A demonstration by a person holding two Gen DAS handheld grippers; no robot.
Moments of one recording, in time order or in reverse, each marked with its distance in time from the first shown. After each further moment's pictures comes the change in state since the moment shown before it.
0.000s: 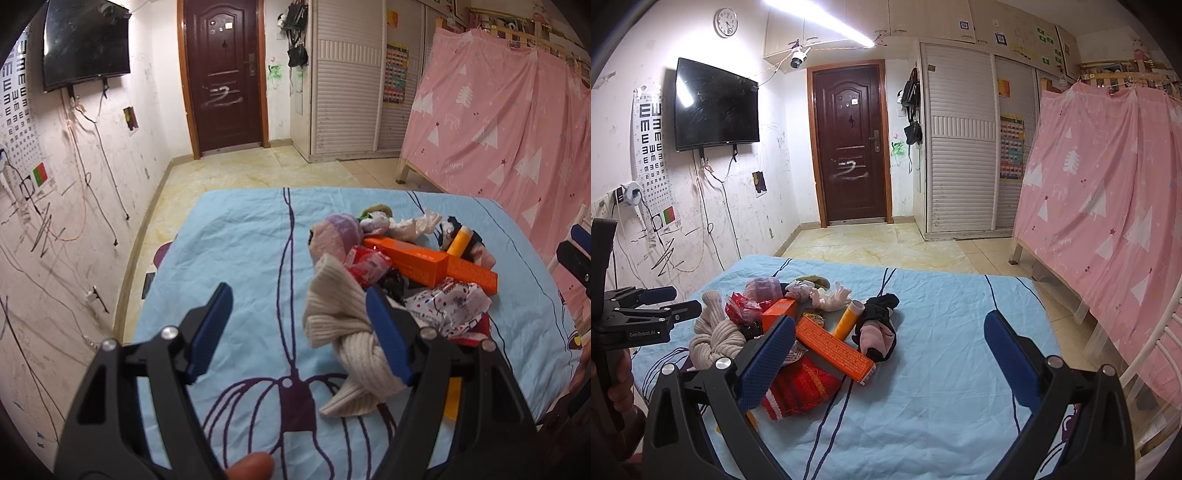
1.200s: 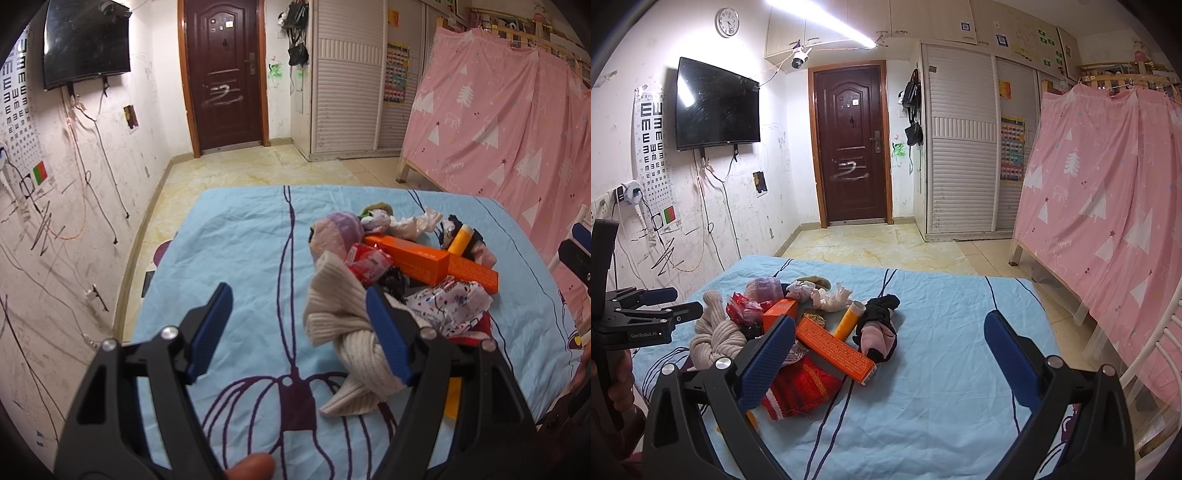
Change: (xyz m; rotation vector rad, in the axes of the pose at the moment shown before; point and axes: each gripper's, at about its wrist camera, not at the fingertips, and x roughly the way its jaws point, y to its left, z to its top) left arm 0.002 0.001 -0.002 0.002 0.002 0.000; right arm 0.001 0.000 0.001 -0.005 -0.002 0.003
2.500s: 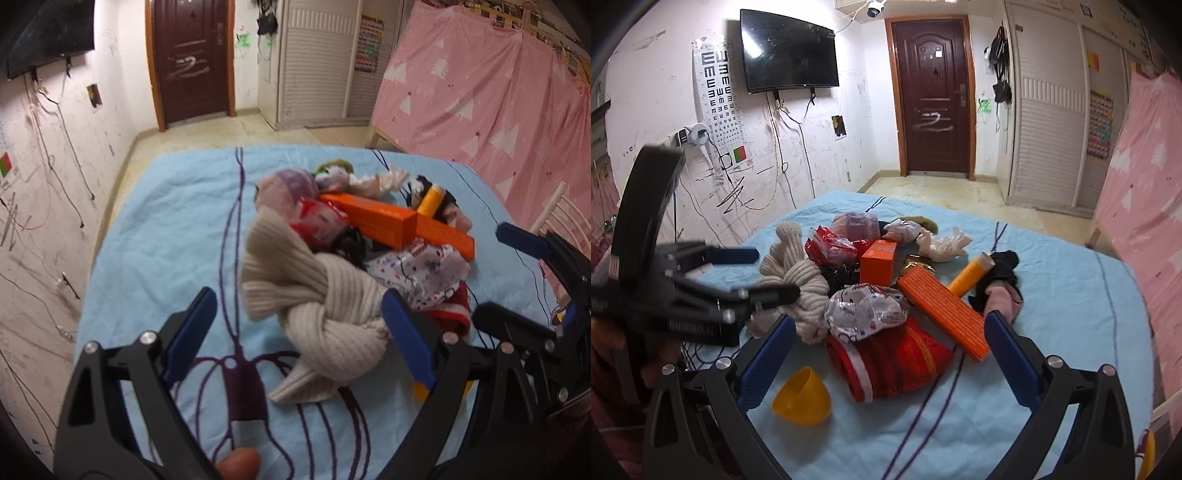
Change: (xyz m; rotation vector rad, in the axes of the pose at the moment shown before) left arm 0.029 -0.024 -0.016 0.033 0.146 -0.144; right arm 0.041 0.063 -0.015 -0.126 0.218 0.315
